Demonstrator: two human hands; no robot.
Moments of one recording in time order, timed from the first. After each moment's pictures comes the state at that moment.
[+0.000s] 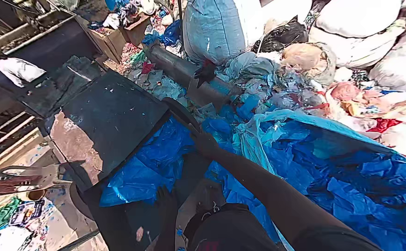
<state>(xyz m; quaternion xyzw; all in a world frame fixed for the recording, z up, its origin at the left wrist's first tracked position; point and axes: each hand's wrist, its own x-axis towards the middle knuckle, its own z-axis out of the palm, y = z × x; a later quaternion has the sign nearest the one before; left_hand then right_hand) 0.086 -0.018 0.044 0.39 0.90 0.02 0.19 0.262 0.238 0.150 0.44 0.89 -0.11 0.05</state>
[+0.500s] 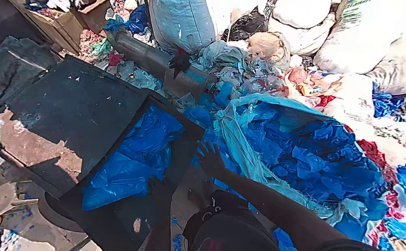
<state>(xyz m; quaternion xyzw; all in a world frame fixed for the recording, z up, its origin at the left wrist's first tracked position) 0.084 -0.026 0.042 0.40 0.90 0.03 0.17 0.321 0.064 0.122 0.53 0.83 -0.17 0.05</state>
